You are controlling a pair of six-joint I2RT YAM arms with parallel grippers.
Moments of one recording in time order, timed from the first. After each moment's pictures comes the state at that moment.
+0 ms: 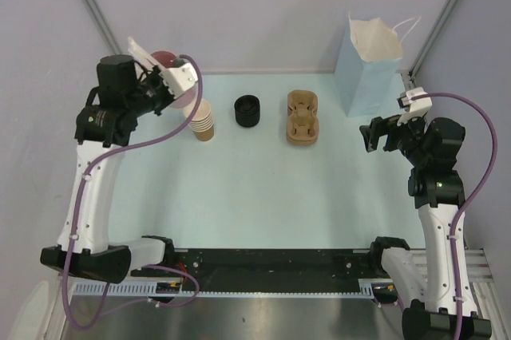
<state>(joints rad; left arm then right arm) -0.19 1.25 1.64 -0.85 0.30 0.90 -0.10 0.78 0.95 -0.38 -0.43 -0.13</state>
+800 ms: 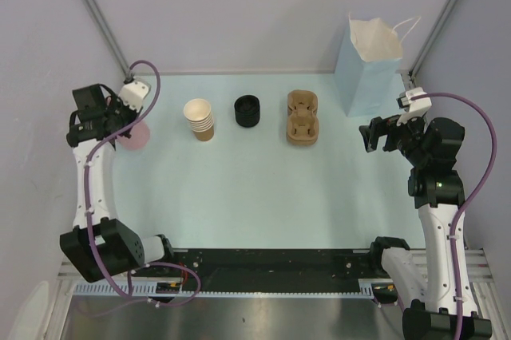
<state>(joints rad) 0.32 1.26 1.31 -0.70 0.31 0.79 -0.10 0.78 0.95 -0.38 -0.43 -0.13</state>
